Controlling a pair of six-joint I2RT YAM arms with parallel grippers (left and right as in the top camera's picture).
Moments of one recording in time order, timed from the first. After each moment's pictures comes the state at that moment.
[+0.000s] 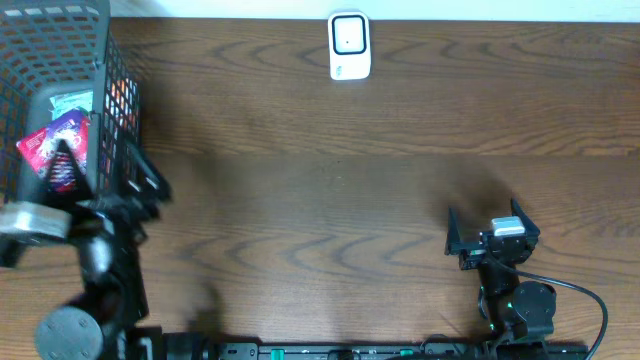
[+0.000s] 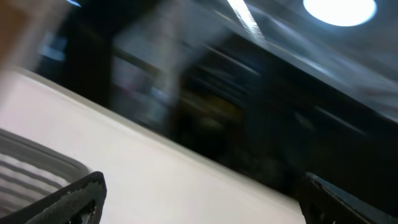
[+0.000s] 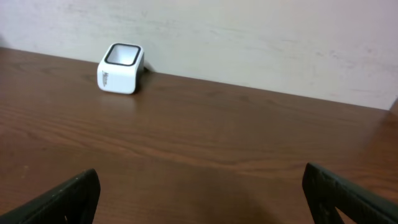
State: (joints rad) left arm 0.02 0.46 0.69 0.21 -0.11 -0.50; right arm 0.09 0.02 0.01 -0.07 0.00 -0.12
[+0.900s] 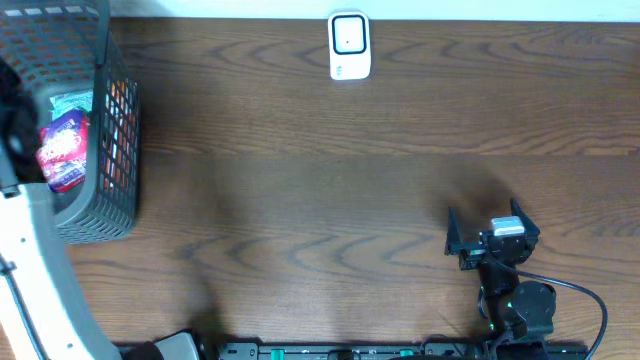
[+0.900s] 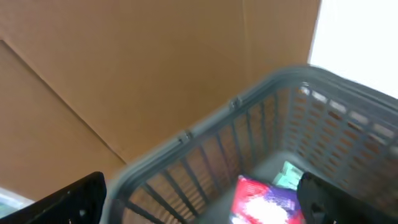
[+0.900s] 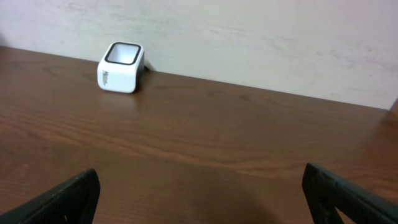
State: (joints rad) left arm 0.38 1.43 1.84 -0.89 -0.65 -0.15; right arm 0.09 0.02 0.01 -0.07 0.00 -0.12
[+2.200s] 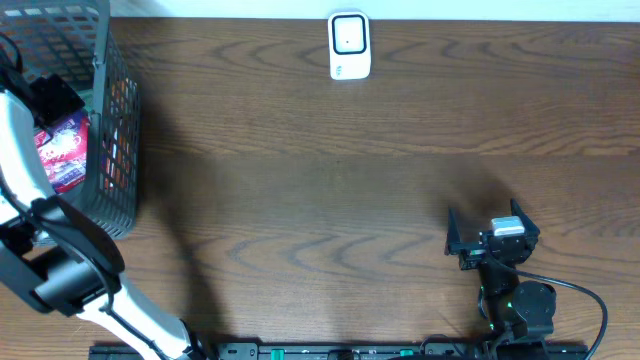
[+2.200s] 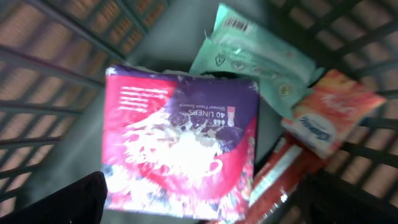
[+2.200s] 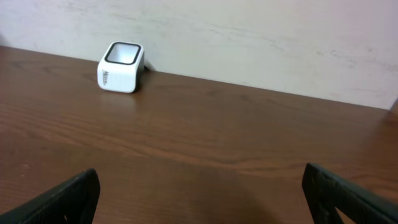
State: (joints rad) left arm 0.54 2.01 1.85 -0.95 -0.07 -0.20; right arm 0.09 0.02 0.01 -0.07 0.00 -0.12
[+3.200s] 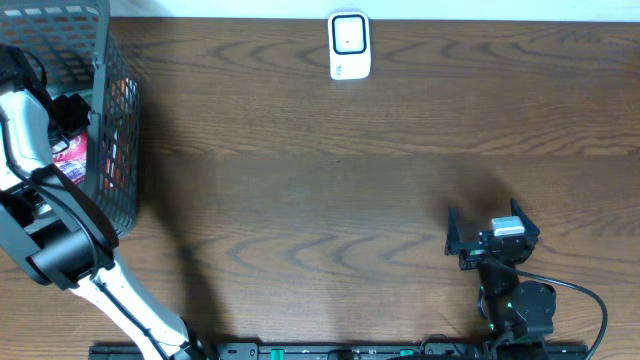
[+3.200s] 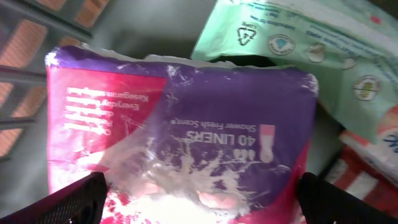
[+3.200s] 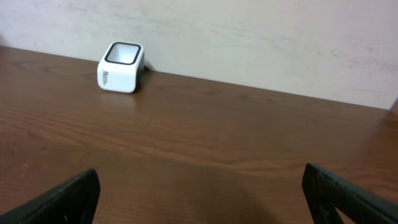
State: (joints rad) left arm 0.54 2.17 1.85 -0.91 -0.13 -0.18; right arm 0.09 0.02 0.01 -0.07 0.00 -0.12
